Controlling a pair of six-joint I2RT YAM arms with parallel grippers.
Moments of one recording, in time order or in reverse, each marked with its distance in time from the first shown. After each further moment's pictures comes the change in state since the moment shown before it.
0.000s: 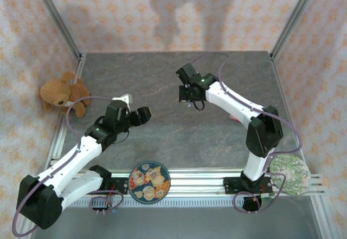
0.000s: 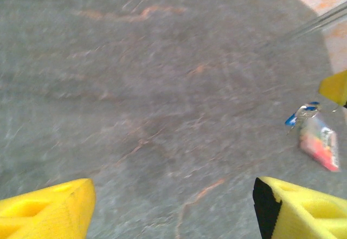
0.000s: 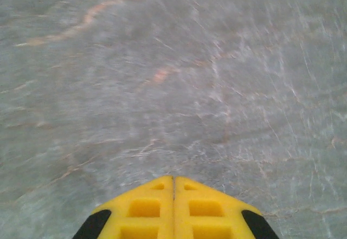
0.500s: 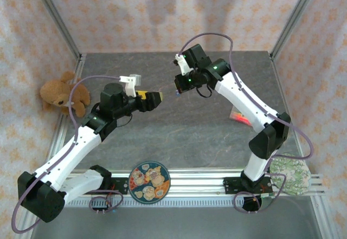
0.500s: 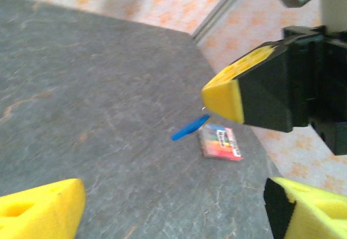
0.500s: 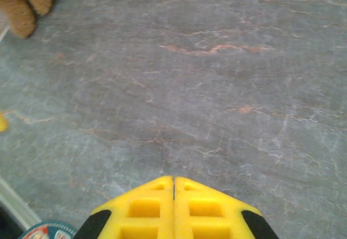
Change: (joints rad) left arm 0.000 0.070 0.214 0.156 0.269 0.184; right arm -0.021 -0.036 0.274 -0.154 -0.308 -0.353
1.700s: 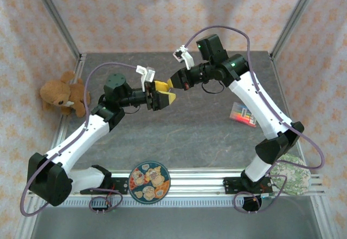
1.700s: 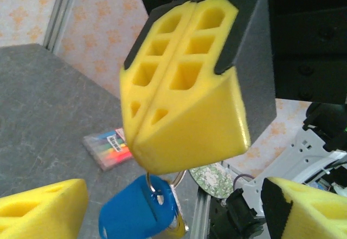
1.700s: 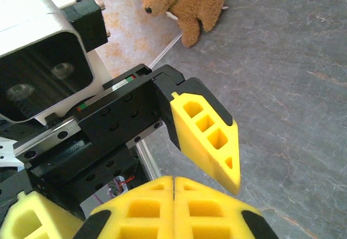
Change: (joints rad) left arm 0.000 0.173 0.076 0.356 0.521 0.032; right arm -0.054 -0.079 0.086 -0.011 -0.531 -0.010
